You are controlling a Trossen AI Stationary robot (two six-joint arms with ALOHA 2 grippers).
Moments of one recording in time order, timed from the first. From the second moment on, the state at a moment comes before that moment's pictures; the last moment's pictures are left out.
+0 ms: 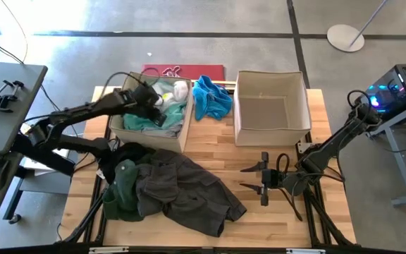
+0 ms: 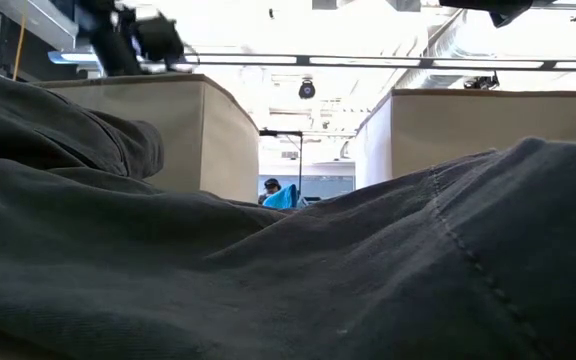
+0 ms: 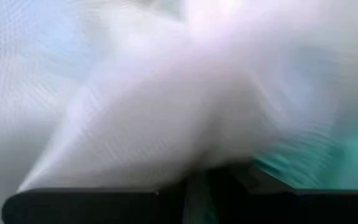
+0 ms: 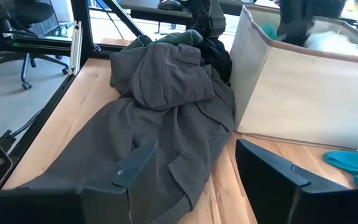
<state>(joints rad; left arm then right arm) 0.61 1.20 0.85 -0.69 -0.04 -0.33 0.70 1.17 0.69 0.05 0.74 0.18</state>
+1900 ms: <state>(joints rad) 0.40 1.92 1.63 -0.41 -0.24 -0.15 0.63 1.17 0.69 0.05 0.71 0.18</state>
